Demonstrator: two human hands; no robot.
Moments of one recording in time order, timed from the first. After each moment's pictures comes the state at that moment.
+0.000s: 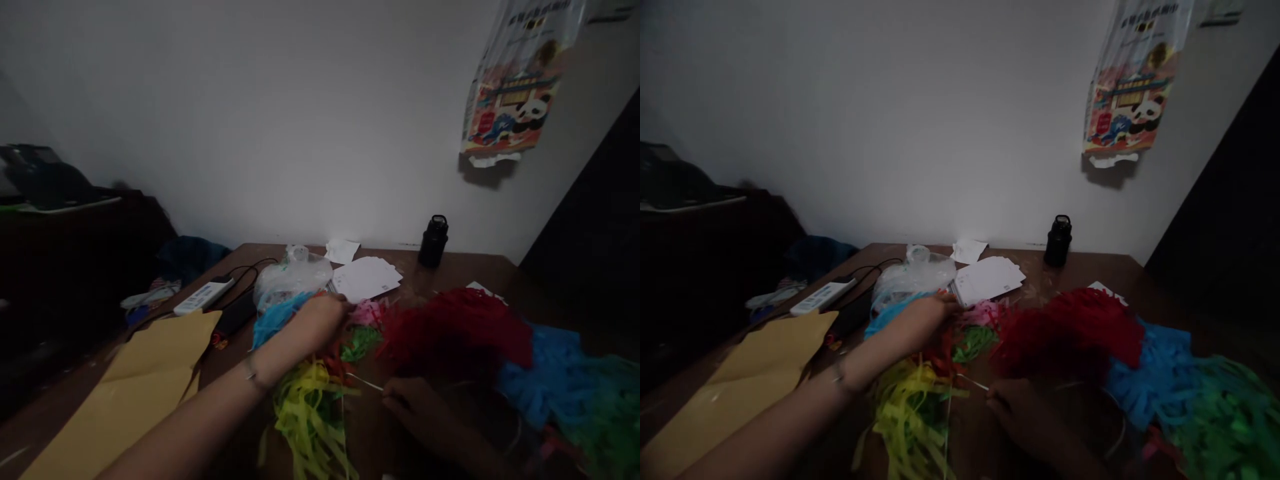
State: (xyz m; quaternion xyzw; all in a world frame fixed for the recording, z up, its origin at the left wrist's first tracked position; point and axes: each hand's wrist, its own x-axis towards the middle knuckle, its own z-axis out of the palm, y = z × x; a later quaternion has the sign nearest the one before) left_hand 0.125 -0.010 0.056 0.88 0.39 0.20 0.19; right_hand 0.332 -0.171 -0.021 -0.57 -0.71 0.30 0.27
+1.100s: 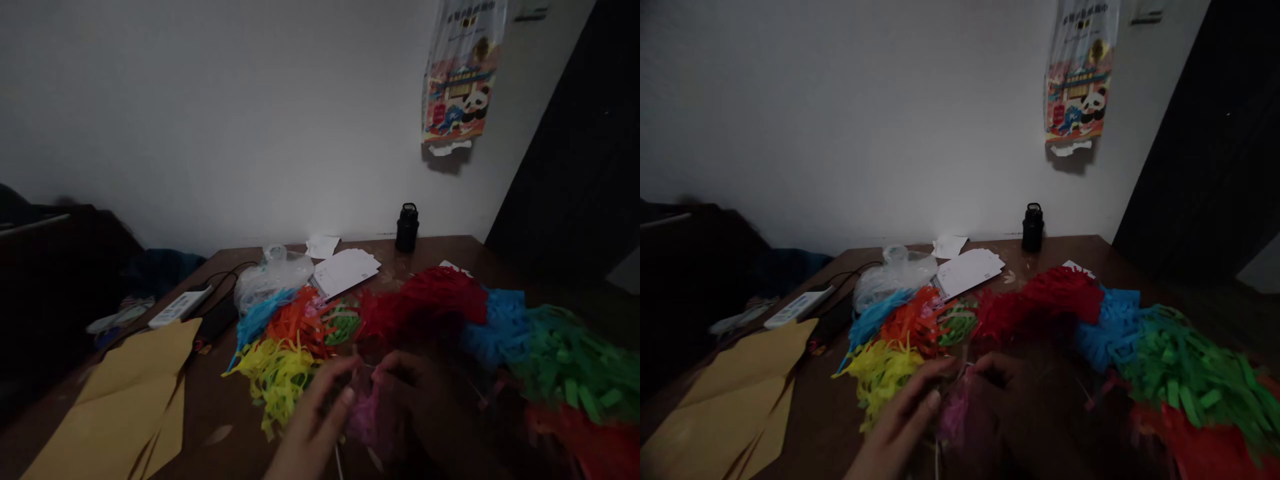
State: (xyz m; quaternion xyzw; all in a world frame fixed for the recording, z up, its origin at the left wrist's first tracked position) left_hand 0.126 -0.168 0.031 0.70 0.34 0.39 0.50; right_hand 0.313 -0.220 0.033 -0.50 -0.43 0.49 0.57
